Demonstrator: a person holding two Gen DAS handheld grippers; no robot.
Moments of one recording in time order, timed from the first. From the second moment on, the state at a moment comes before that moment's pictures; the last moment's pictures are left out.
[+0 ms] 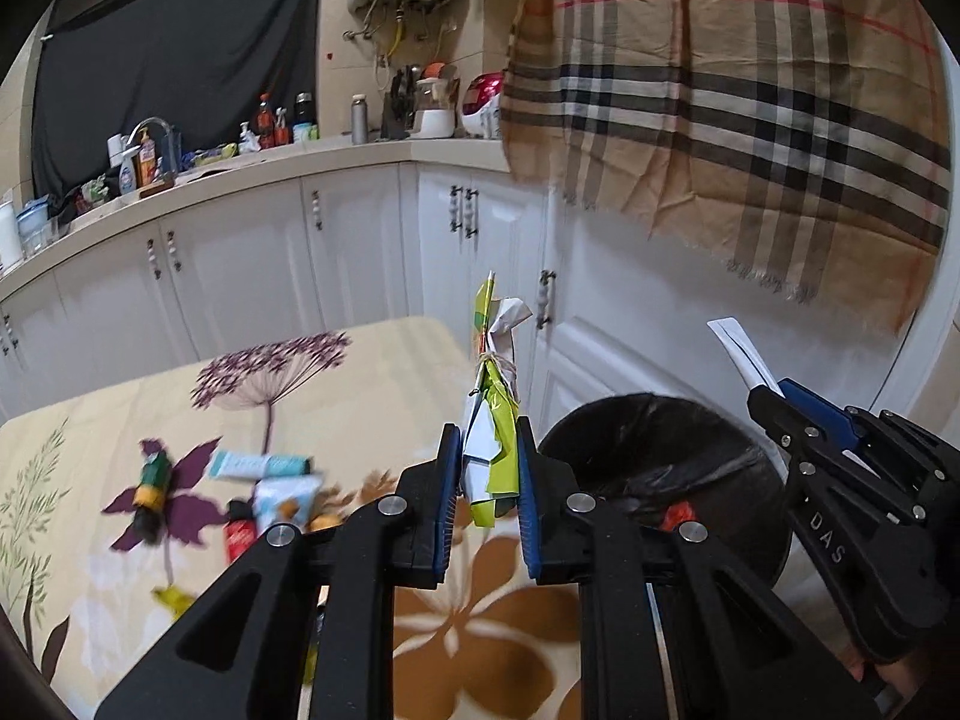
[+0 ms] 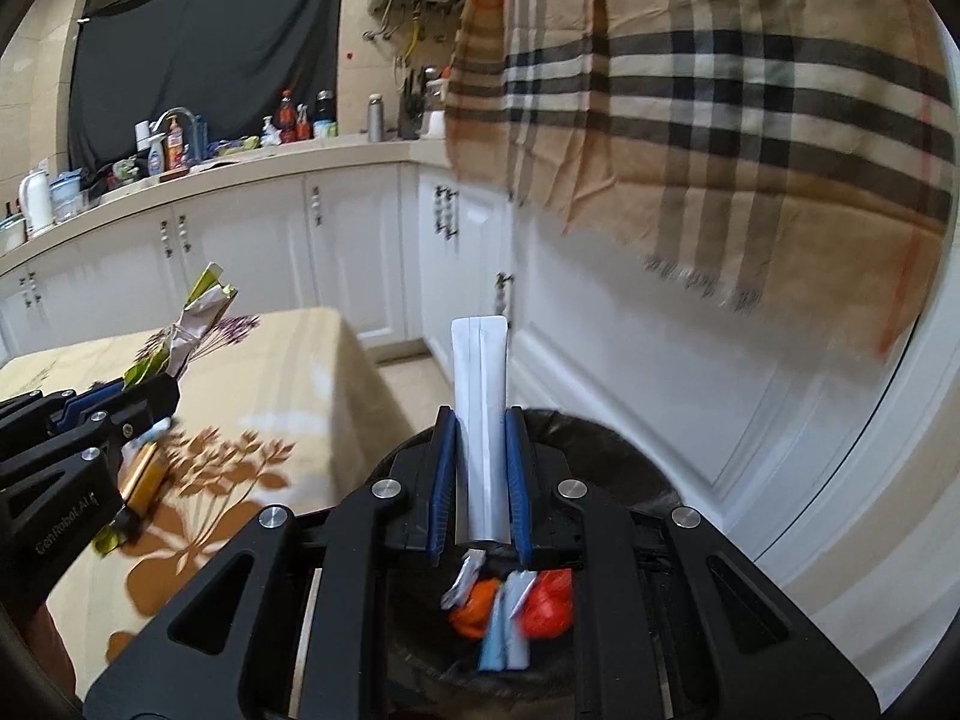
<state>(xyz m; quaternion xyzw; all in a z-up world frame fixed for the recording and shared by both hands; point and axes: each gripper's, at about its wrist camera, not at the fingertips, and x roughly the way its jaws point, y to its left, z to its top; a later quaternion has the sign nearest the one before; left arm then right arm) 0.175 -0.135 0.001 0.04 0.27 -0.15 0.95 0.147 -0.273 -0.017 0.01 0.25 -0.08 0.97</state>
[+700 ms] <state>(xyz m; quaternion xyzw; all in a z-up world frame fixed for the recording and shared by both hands) 0.218 -0.216 -0.037 0.08 0.32 -0.19 0.92 0.183 -0.332 -0.063 0.03 0.27 -0.16 0.95</state>
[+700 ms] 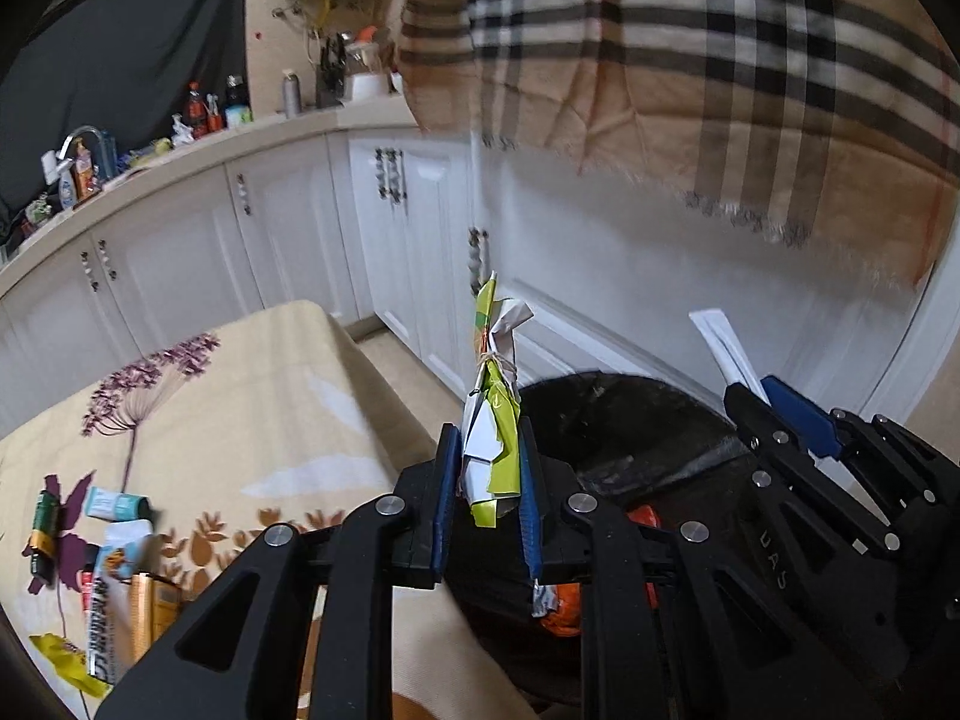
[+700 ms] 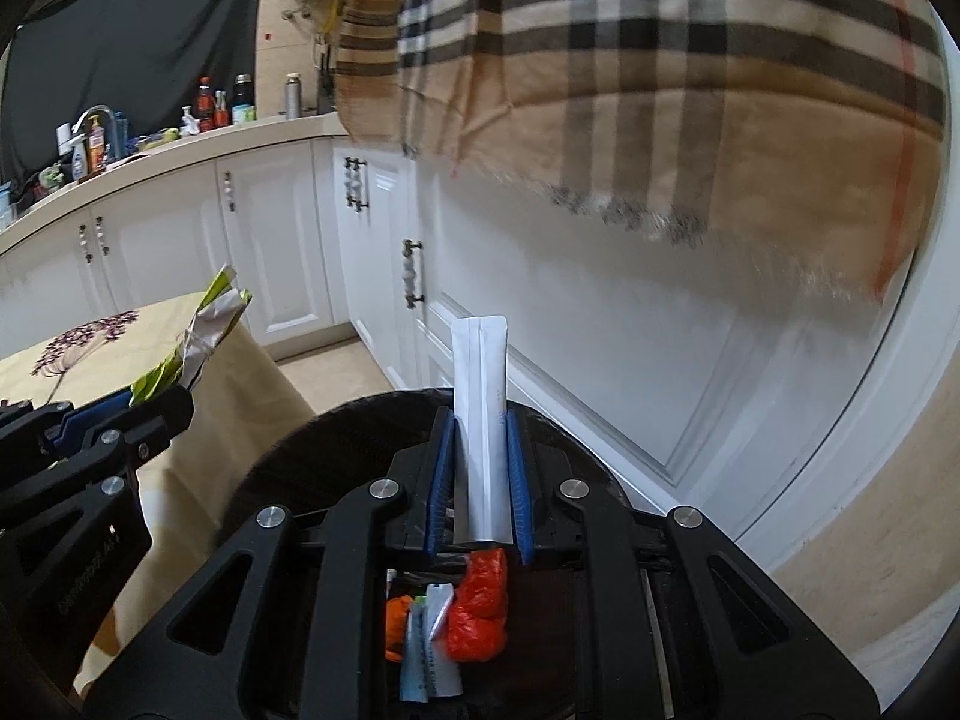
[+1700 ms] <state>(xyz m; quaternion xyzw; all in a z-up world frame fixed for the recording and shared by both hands) 0.178 -0.040 -0.001 0.01 0.31 -0.03 0.95 0.169 -0.217 -0.016 0.02 0.26 -0.03 0.97</state>
